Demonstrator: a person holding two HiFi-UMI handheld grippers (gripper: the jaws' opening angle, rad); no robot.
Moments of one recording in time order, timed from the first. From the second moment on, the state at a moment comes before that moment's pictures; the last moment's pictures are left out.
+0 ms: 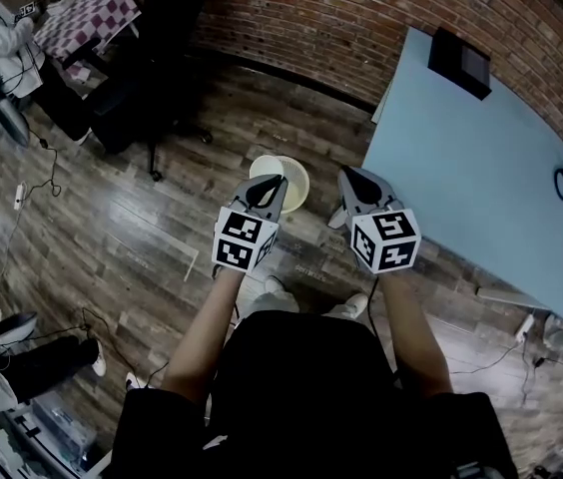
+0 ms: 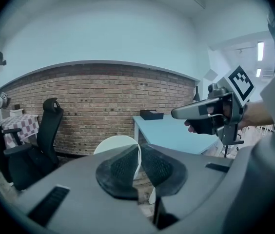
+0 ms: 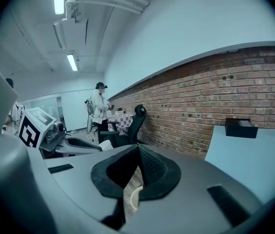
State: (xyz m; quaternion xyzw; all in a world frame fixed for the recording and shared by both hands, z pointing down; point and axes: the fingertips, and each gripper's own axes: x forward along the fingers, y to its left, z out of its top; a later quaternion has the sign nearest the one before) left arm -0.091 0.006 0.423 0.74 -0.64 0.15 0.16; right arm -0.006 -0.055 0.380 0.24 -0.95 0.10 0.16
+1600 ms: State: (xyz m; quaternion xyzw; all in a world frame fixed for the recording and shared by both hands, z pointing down) left arm -0.221 -0.004 0.465 0.70 -0.67 0.14 0.22; right arm -0.169 -0.090 0.417 0.17 -0.96 0.11 0.20
